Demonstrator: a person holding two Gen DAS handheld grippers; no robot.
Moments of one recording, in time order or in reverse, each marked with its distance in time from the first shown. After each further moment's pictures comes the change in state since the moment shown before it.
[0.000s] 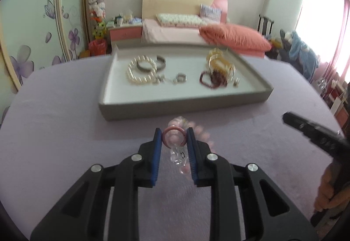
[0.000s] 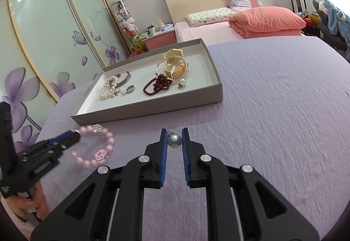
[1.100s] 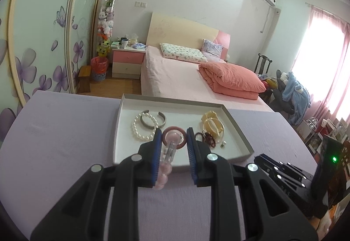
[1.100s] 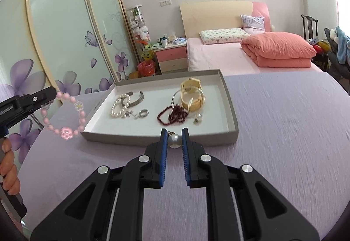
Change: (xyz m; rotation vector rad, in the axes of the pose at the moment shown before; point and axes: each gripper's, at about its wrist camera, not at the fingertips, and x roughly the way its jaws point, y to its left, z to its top) left arm -0.038 0.021 0.078 -0.137 -0.169 -0.048; right arm 0.010 0.028 0.042 -0.136 -0.084 0.010
